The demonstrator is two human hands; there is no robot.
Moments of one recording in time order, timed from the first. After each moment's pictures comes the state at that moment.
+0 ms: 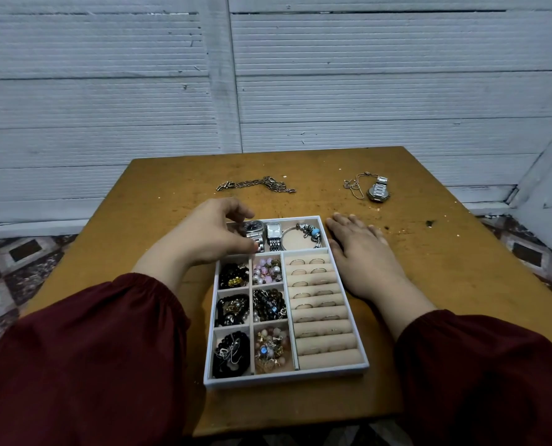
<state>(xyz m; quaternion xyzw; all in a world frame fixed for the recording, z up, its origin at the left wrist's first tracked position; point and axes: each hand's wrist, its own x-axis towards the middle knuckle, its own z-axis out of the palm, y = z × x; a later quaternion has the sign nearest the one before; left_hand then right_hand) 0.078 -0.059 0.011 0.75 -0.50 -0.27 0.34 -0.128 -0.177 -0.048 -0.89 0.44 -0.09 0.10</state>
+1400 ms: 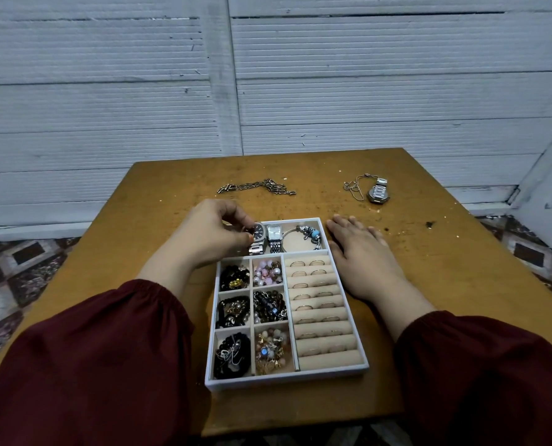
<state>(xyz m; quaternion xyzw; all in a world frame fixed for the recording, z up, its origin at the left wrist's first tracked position) 0.076 -0.059 0.008 0.77 -0.49 -0.20 0.36 -0.128 -0.176 -0.047 -0.89 0.44 -0.10 0.11</state>
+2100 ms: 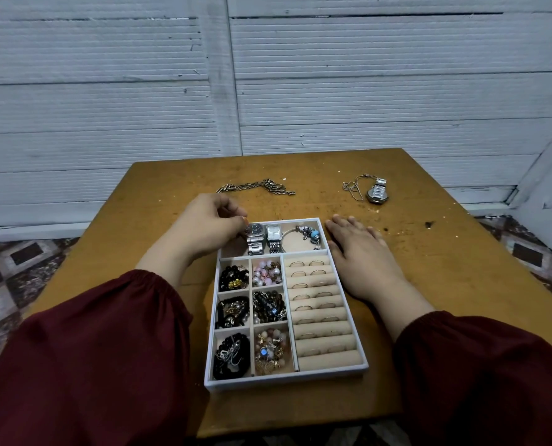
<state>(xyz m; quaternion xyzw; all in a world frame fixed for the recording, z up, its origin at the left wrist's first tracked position) 0.082 -0.068 0.010 0.77 -0.45 -0.22 0.40 -0.128 -0.177 -0.047 -0.89 0.44 -0.10 0.11</state>
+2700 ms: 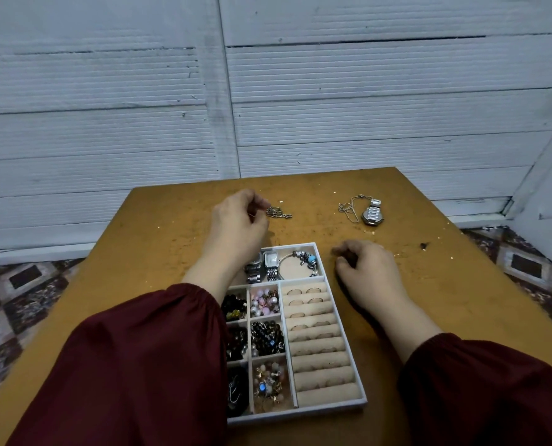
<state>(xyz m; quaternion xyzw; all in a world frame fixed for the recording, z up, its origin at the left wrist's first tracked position) 0.055 -0.110 0.022 0.75 -0.49 -0.03 0.44 -0.132 -0.182 -0.030 -0.81 0.49 -0.25 0.21</state>
